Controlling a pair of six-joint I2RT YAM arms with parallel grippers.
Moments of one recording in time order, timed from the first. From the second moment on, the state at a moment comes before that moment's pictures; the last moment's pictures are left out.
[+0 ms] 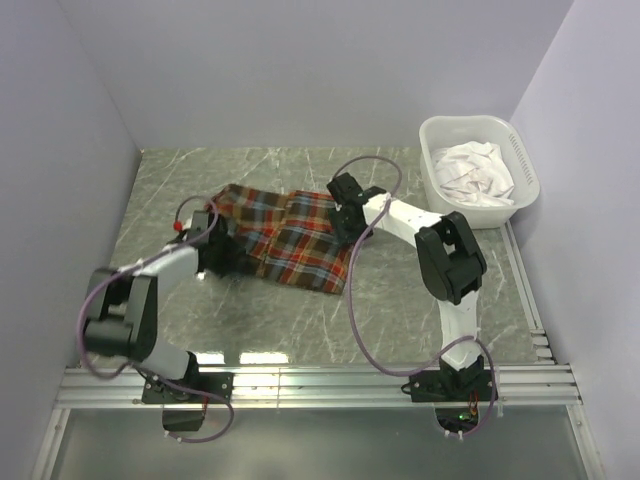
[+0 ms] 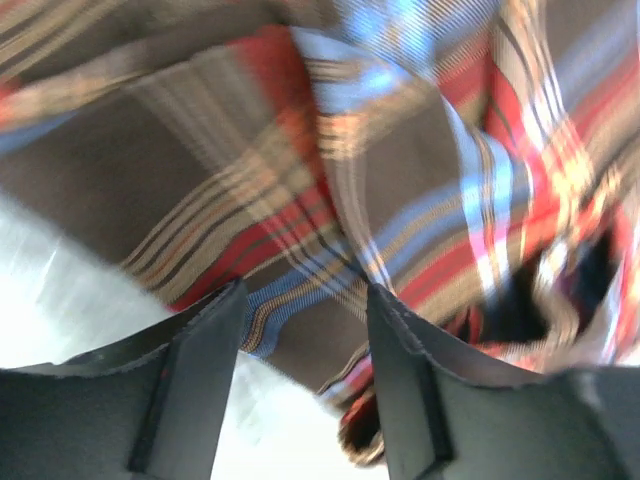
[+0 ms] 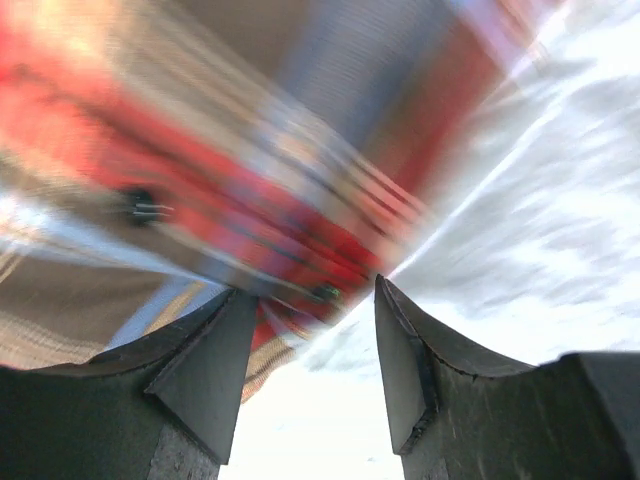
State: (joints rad) left arm -0.15 1.55 0.77 -0.21 -0.04 -1.00; right arm 0.57 2.03 1.50 -0.64 0.15 0.20
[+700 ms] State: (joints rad) left arm -0.26 1.24 0.83 -0.23 0.05 -0.91; right arm 0.52 1.67 1.05 -0.12 -0.50 0.53
